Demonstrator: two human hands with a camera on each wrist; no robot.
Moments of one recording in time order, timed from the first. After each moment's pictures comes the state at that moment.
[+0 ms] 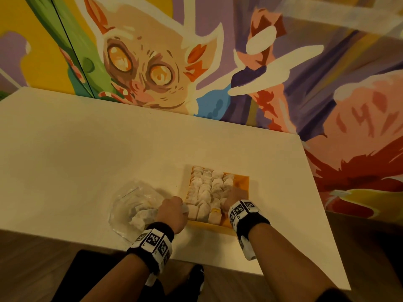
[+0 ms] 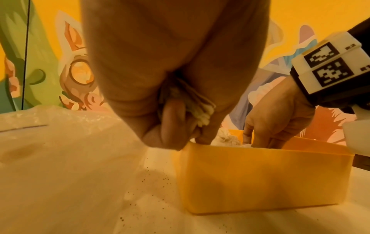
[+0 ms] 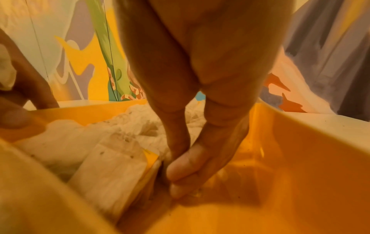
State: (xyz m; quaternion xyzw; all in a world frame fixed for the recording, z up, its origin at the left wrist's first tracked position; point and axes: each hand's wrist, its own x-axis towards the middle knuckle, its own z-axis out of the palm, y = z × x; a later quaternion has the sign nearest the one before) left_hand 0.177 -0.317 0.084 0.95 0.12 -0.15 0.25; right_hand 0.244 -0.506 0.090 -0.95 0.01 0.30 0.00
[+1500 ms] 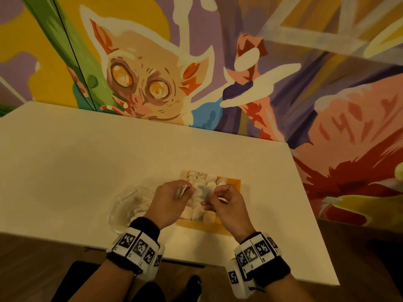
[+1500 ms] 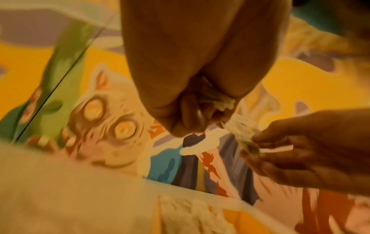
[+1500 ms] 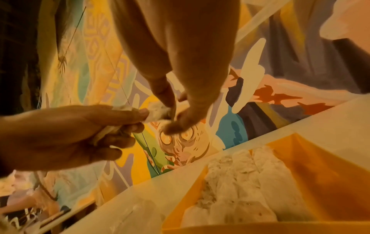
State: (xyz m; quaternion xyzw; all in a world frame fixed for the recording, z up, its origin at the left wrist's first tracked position) left_hand 0.157 -0.313 0.163 0.87 -0.02 0.07 0.49; right_hand 0.162 -0.490 0.163 -0.70 0.06 0.07 0.70
